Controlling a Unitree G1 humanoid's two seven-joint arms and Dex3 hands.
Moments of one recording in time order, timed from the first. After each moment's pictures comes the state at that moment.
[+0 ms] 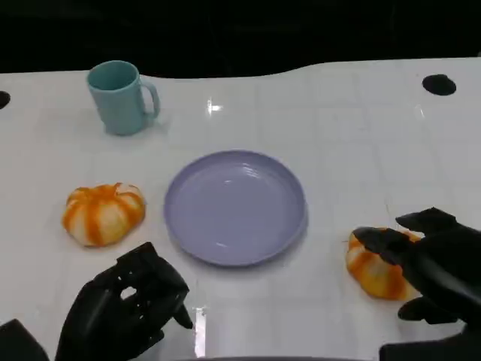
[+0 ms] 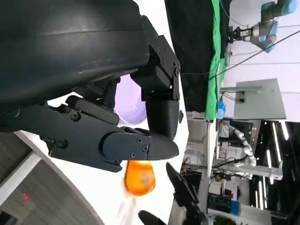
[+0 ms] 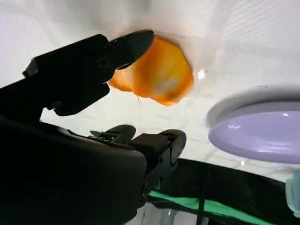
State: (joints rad) left arm 0.16 0.02 0.02 0.11 -0.33 -0.29 -0.50; right arm -0.02 -0.44 0.25 -0.11 -1.00 -0.06 0.13
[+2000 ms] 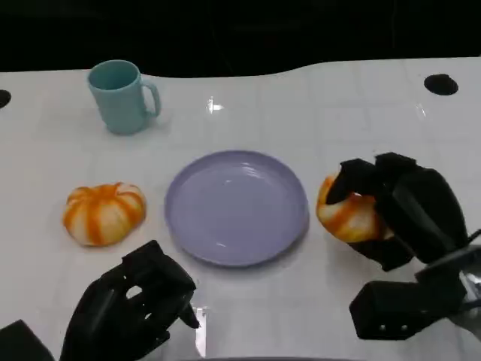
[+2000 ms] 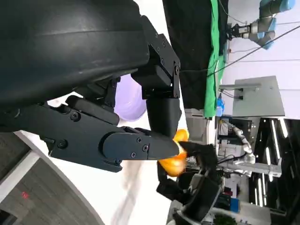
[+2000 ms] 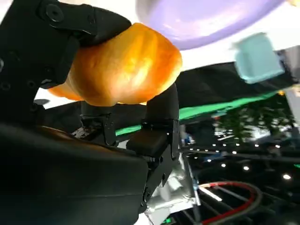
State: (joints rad) left arm 0.18 0.02 0.00 0.06 -0.31 -0.28 -0.49; right arm -0.40 -0.32 0.37 0.47 -0.72 -0.44 -0.50
